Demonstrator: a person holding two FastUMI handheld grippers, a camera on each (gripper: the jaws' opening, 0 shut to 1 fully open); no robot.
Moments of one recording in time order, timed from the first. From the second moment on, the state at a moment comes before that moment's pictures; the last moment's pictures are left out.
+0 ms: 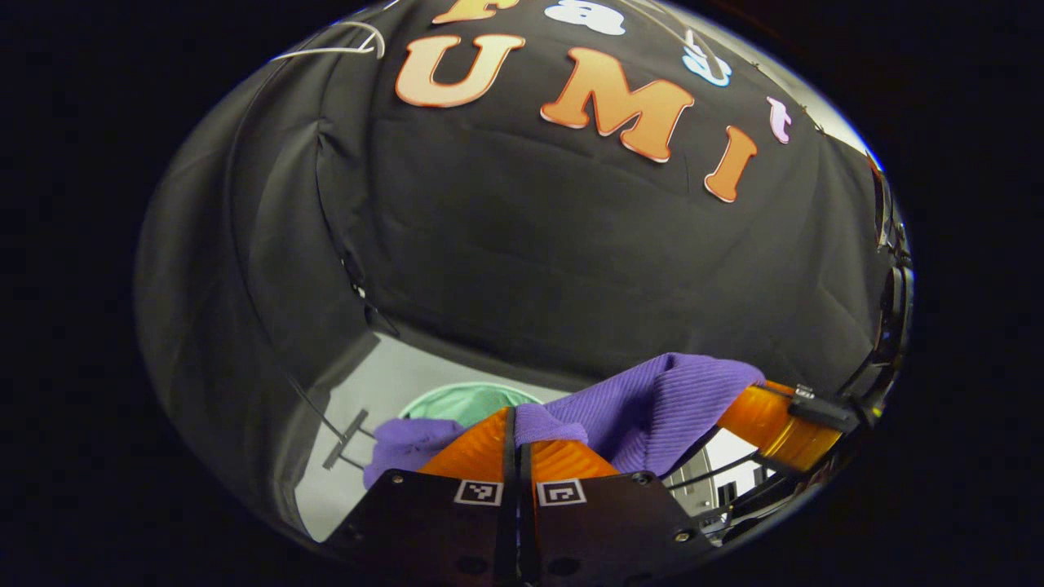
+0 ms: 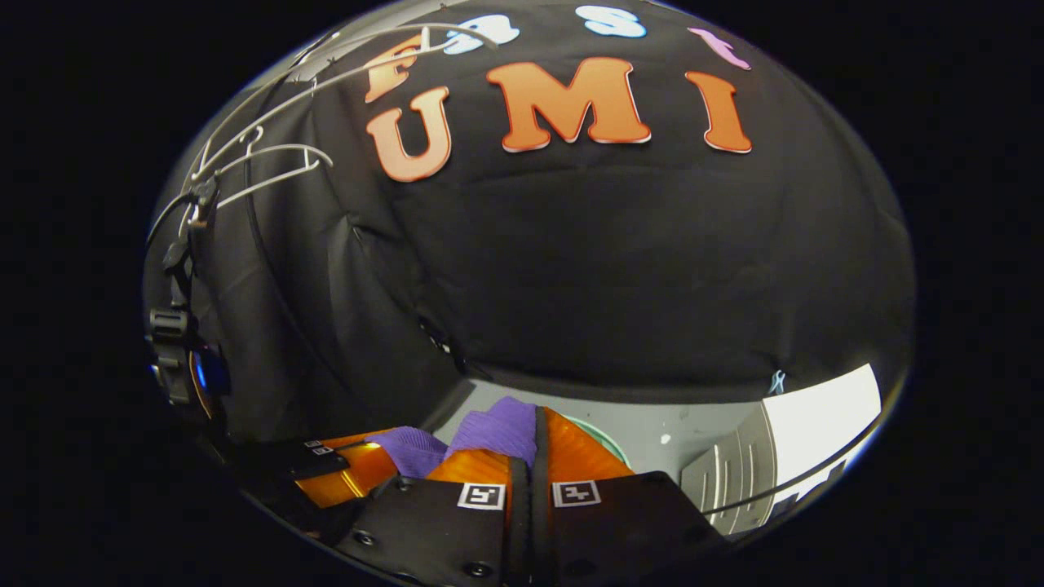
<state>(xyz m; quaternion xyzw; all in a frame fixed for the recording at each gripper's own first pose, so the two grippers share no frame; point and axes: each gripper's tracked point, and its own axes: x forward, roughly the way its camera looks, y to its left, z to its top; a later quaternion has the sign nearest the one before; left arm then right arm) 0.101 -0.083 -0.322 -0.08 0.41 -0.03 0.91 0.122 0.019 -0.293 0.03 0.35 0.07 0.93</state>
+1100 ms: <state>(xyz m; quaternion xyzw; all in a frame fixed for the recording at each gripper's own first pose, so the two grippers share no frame) 0.073 -0.057 -0.372 -0.14 0.51 0.06 0.85 0.105 -0.002 -0.359 0.07 0.47 0.05 0.88</state>
